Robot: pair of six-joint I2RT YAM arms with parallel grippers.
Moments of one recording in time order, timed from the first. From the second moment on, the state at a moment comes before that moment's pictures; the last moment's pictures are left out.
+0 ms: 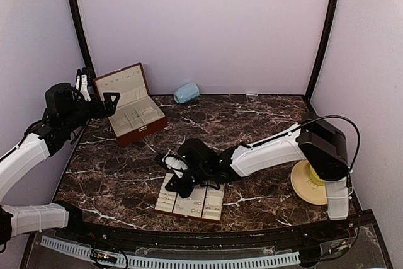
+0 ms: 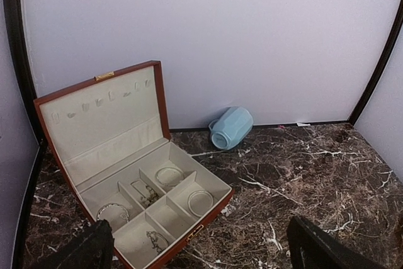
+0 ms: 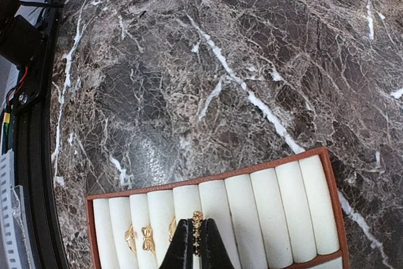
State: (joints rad) left arm -0.22 0.95 0.76 -0.01 0.05 -0.17; right arm 1.18 2.09 1.33 0.02 -0.25 0.13
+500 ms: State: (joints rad) left arm -0.22 0.95 0.76 -0.01 0.07 -0.17; right arm 1.18 2.10 1.33 0.02 -0.26 0.11
